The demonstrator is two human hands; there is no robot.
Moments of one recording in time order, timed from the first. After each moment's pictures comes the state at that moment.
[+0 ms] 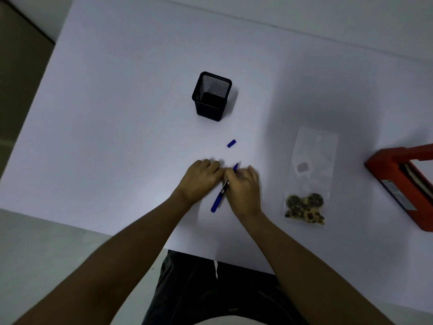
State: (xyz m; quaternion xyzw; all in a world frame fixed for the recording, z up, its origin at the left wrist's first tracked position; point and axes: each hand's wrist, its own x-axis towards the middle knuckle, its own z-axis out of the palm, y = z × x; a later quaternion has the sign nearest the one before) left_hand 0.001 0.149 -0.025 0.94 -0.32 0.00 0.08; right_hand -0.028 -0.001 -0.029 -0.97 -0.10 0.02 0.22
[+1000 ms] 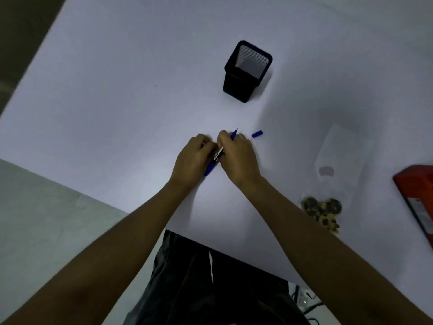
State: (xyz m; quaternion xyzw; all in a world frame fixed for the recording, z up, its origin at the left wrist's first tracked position) left_hand -0.027 0.181 -0.055 0.96 -0.02 0.00 0.28; right_hand 0.021 0.051 -0.029 -0.95 -0.21 0.11 0.22
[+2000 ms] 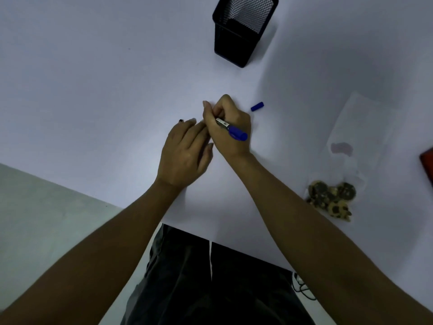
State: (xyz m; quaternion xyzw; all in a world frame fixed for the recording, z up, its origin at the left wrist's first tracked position) left_hand -0.049 0.173 -0.083 0.98 -0.07 0.11 0.18; right_hand 0.032 0.066 -0.068 -0.87 -0.07 -0.01 0.49
